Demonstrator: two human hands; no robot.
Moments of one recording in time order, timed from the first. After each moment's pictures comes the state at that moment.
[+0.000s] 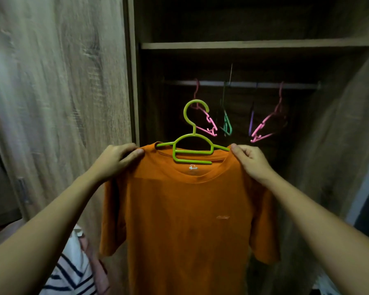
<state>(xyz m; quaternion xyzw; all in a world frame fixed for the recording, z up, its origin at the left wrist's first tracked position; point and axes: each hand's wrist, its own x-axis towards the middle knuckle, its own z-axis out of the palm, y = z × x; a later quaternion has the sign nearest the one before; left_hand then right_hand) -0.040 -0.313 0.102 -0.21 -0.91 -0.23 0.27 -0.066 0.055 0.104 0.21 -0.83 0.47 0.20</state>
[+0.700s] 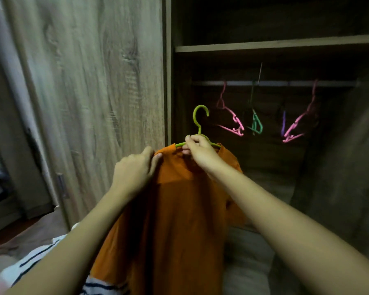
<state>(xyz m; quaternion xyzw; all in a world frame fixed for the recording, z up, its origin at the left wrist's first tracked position) 0.022 -0.319 0.096 -0.02 -0.91 -0.05 0.41 -0.044 -0.150 0.122 0.17 -0.78 0.61 0.04</state>
